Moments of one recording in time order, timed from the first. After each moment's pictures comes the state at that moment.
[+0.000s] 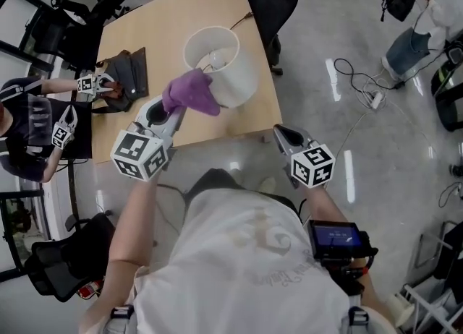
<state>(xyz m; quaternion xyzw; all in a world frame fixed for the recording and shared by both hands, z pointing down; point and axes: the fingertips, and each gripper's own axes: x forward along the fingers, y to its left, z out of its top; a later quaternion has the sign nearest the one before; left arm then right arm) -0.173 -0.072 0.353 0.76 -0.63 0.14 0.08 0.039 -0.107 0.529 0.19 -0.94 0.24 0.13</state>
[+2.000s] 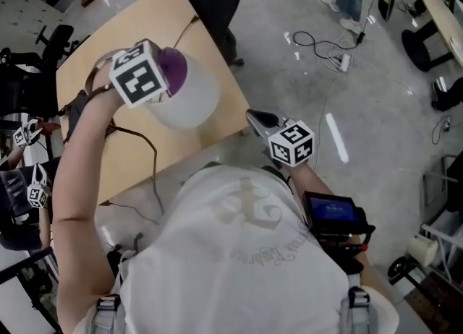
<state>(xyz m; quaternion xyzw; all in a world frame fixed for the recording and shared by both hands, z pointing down) -0.176 -0.248 0.364 0.65 -0.28 0.70 -0.07 0.018 -0.164 0.521 0.24 -0.94 0.24 0.10</state>
